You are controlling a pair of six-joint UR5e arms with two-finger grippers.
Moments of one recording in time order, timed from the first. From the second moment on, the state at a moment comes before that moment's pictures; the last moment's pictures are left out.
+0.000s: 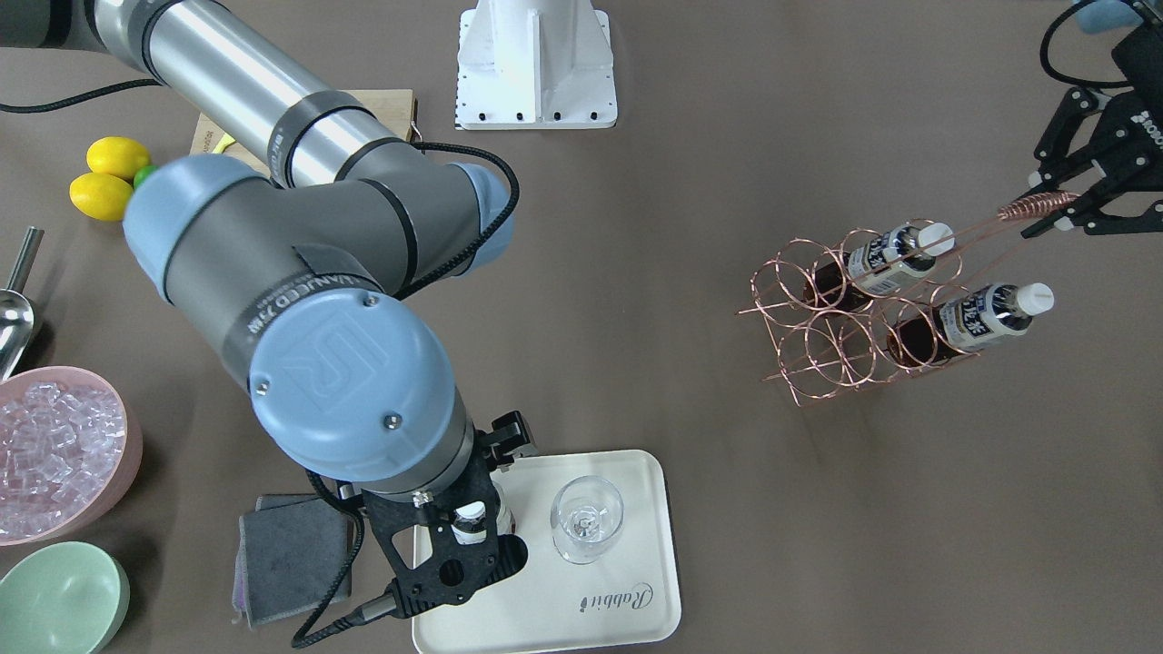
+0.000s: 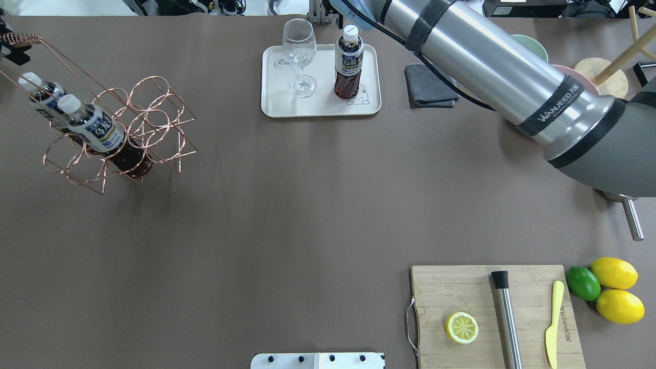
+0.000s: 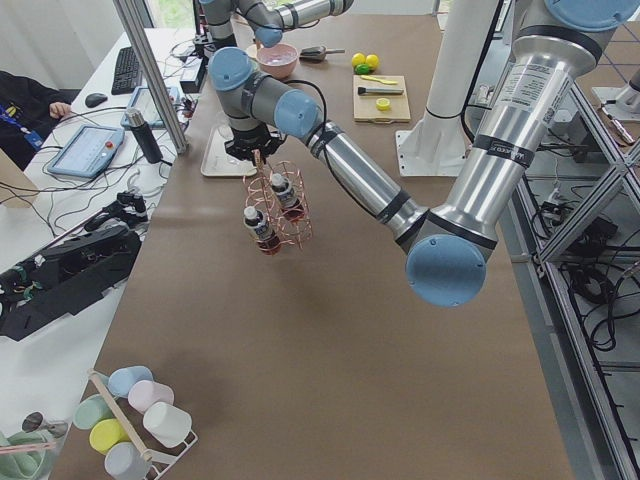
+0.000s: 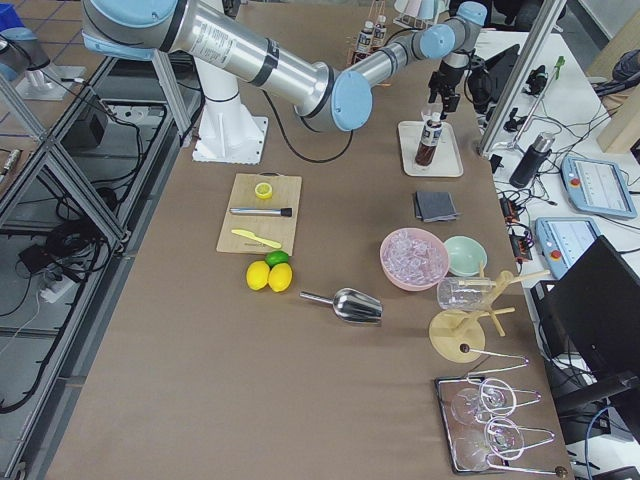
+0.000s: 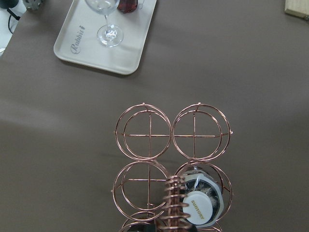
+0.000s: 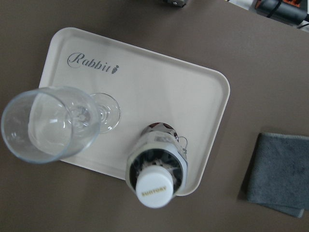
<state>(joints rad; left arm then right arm) -1.37 -1.96 -1.92 -1.28 -2.61 0.82 0.97 -0.29 0.88 -1.71 2.22 0.40</state>
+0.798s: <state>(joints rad) -1.42 -2.14 -1.65 -1.28 -2.39 1.08 1.18 -1.05 1.74 -2.06 2.28 0.15</state>
